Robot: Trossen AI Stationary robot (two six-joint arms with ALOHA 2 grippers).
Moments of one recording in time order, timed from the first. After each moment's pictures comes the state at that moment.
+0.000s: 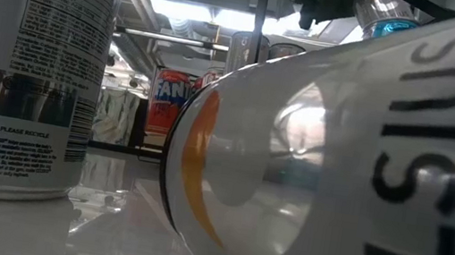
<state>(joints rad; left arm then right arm) 0.08 1.94 1.58 0.15 0.24 0.00 -0.36 0.91 0.08 0.97 -0.79 0.25</state>
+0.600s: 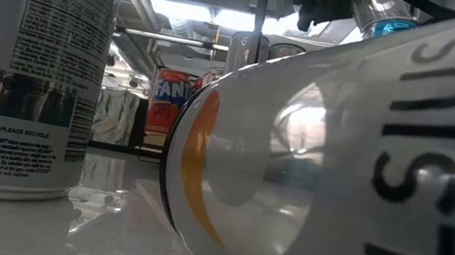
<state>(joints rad) 0.08 1.94 1.58 0.13 0.25 -0.02 -0.36 0.91 0.08 0.97 -0.76 0.29</state>
